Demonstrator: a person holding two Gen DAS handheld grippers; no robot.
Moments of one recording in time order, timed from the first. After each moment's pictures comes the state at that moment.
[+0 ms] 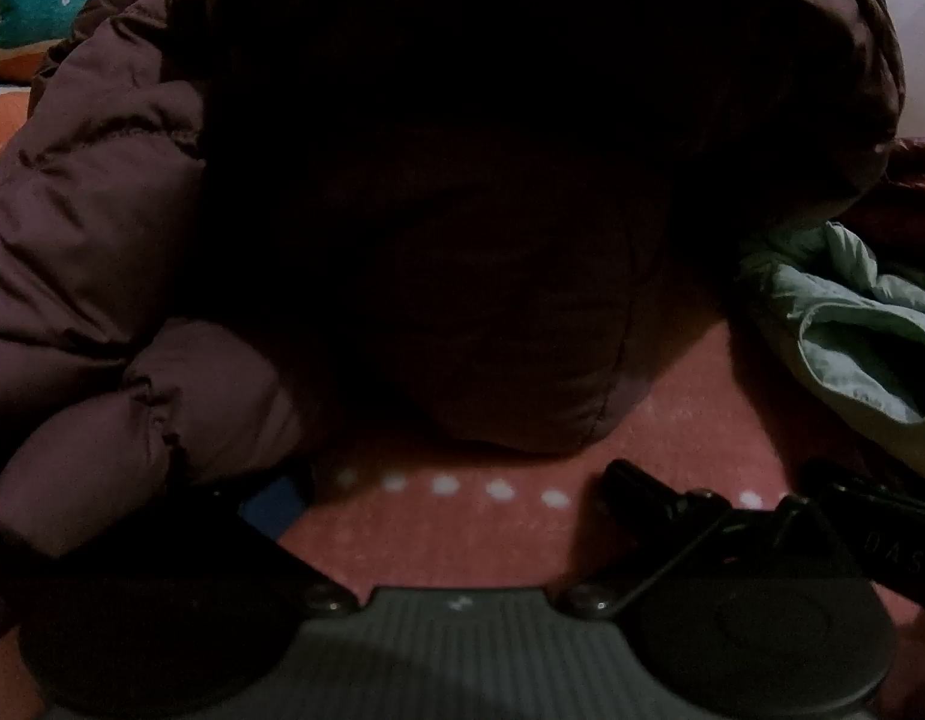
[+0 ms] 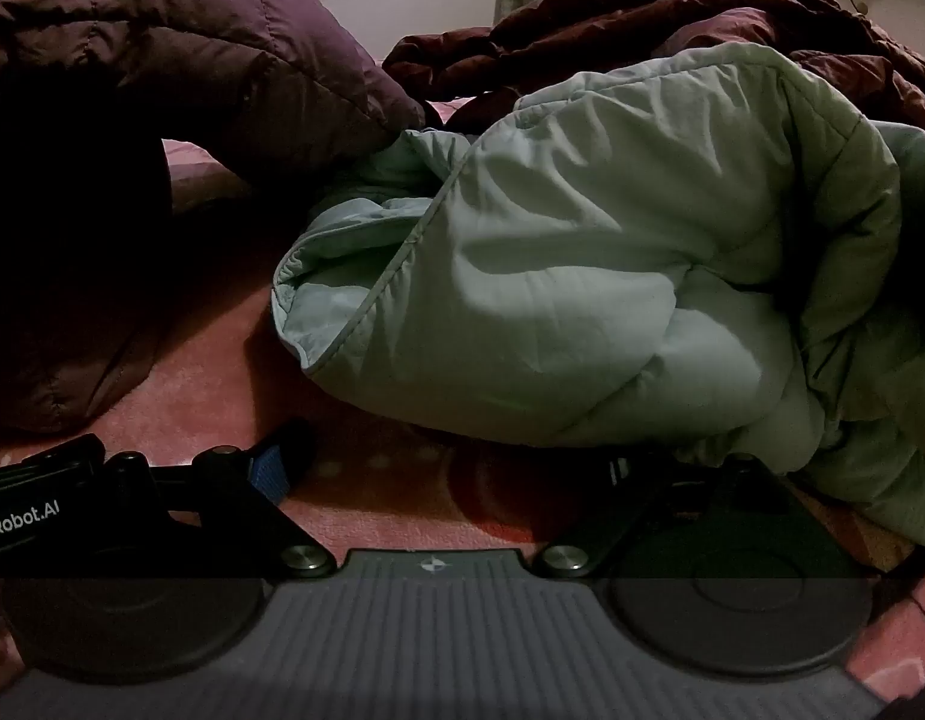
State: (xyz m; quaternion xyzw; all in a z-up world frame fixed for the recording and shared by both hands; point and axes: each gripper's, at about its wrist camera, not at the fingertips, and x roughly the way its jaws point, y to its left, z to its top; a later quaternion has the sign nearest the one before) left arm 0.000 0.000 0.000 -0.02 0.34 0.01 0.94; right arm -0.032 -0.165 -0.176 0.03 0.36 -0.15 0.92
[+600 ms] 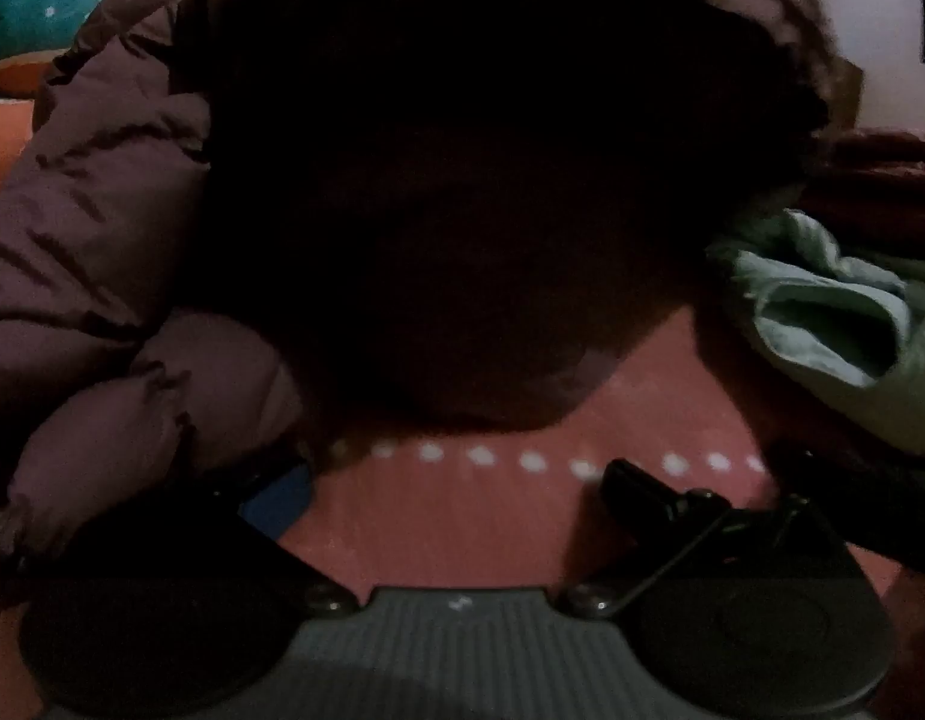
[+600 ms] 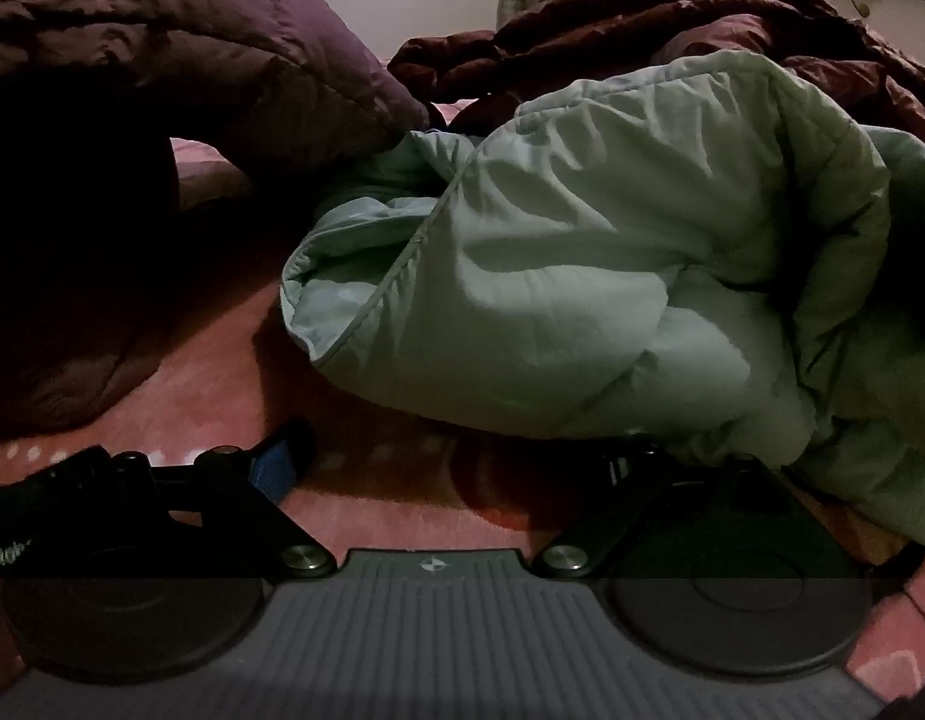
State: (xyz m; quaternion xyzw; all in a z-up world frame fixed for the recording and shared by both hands) left arm -0.019 0.000 0.005 -0.01 0.33 -0.02 0.94; right arm -0.044 -0.162 -0.169 0.04 0.36 -0.14 0.92
